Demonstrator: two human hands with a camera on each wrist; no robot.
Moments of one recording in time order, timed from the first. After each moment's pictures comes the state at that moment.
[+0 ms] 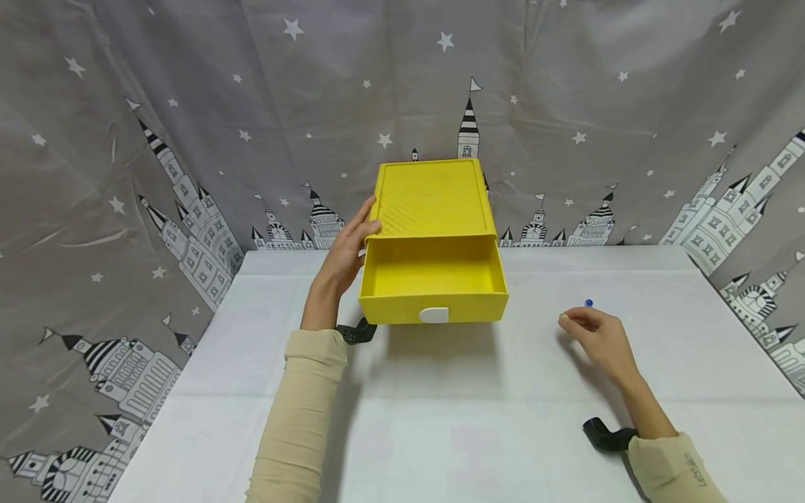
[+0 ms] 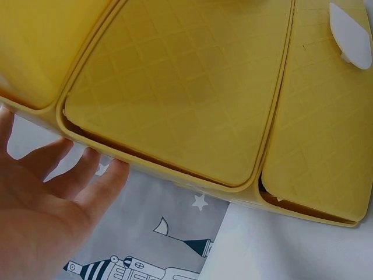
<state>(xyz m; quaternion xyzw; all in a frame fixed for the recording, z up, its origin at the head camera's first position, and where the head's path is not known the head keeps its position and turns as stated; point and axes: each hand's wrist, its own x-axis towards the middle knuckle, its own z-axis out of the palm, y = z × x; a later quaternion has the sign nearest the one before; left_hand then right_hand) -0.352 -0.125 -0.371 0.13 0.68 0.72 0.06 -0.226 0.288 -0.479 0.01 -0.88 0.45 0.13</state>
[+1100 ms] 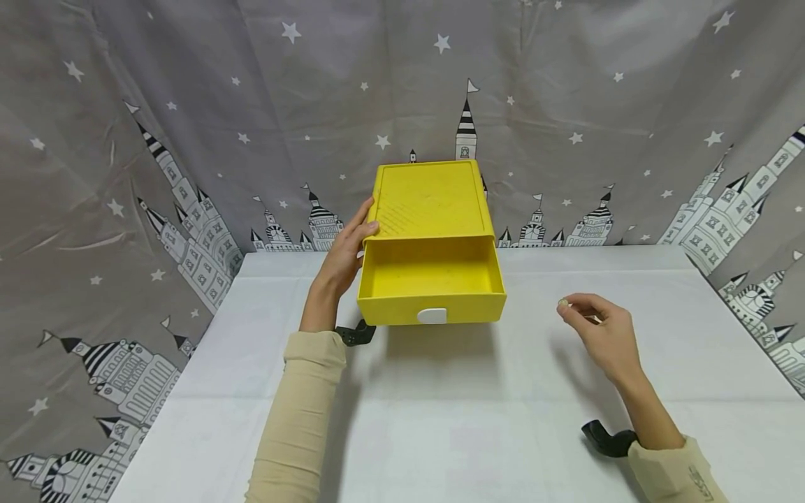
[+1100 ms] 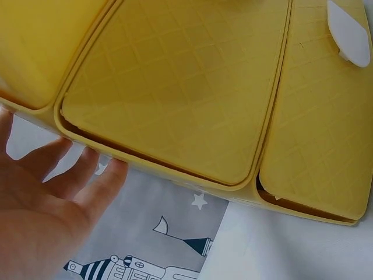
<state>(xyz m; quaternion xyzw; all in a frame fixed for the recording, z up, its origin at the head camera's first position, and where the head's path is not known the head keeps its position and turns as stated) -0.351 -0.124 -0.372 0.14 0.68 0.72 0.05 -0.210 0.264 -0.436 0.01 -0.85 0.48 0.21</state>
